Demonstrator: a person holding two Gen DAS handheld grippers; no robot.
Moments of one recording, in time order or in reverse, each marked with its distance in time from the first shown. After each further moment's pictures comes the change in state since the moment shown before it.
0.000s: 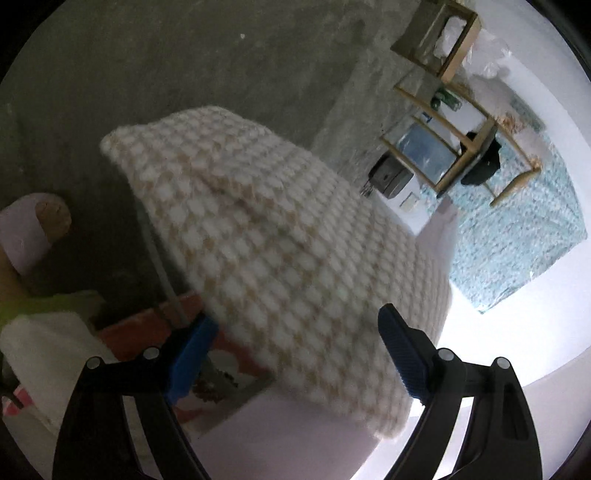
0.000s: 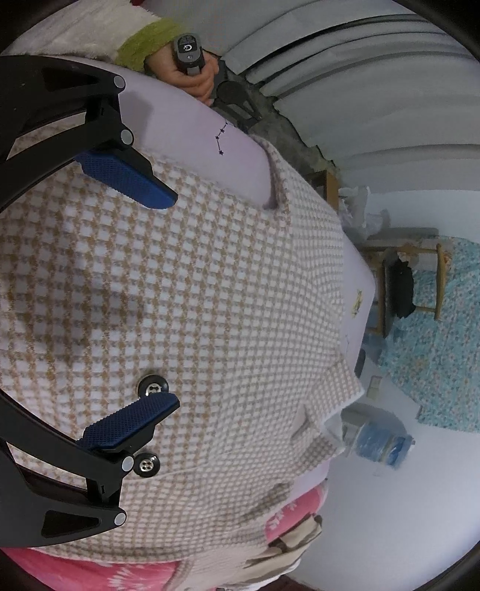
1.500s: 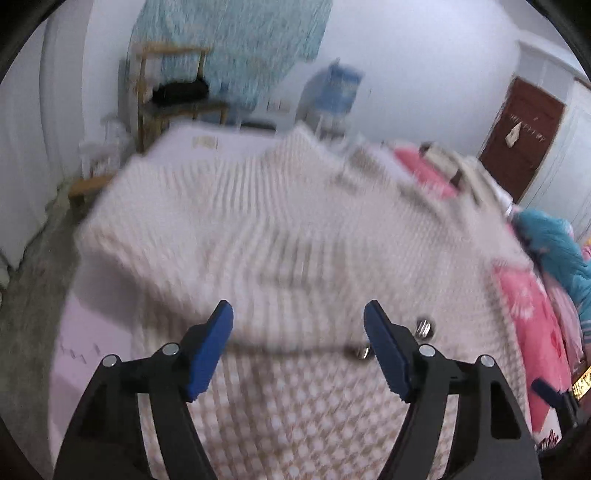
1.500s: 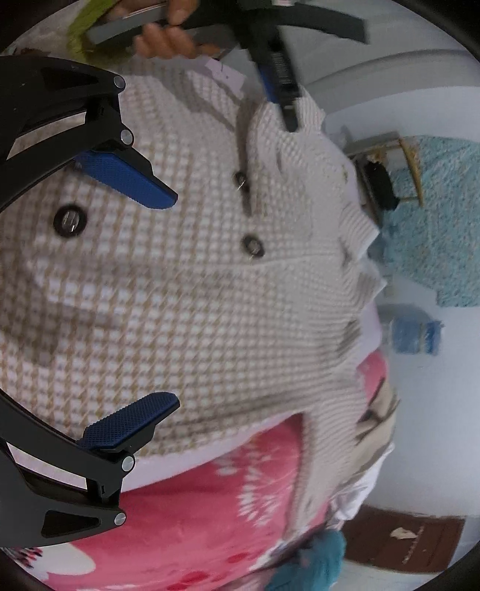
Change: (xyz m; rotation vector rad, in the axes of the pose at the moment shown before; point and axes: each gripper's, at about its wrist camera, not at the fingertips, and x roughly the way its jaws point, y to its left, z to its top) left arm 0.140 -0.035 -0.410 1.765 -0.241 0.672; right arm -0.081 -0.160 -0.110 0.330 0.003 -0.136
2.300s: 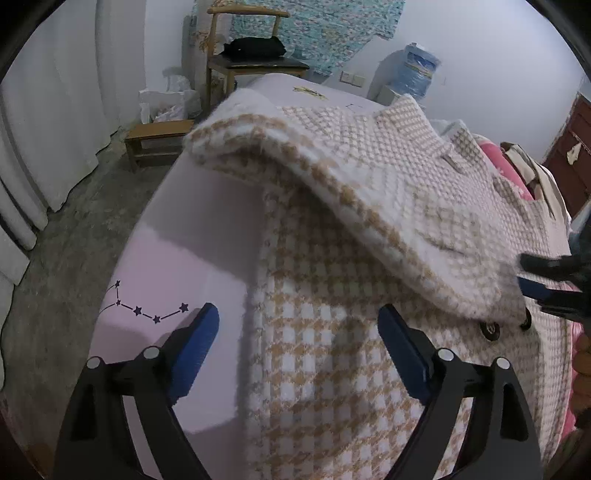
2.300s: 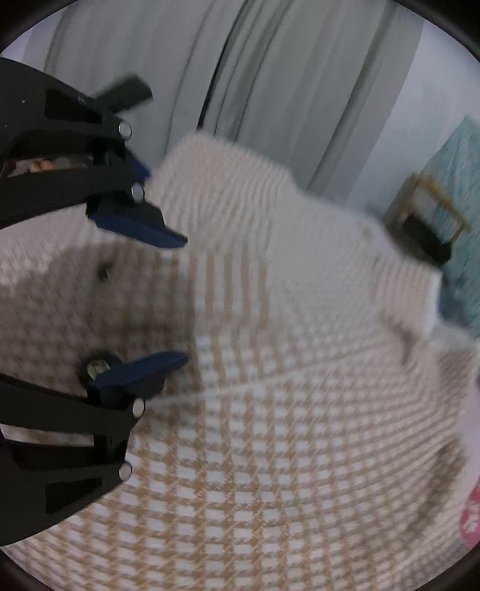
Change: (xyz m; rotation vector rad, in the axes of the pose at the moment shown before) left arm 0.010 0.081 -0.021 -0.140 0.079 0.191; right arm 0.180 0.027 0.126 0.210 0.423 0.602
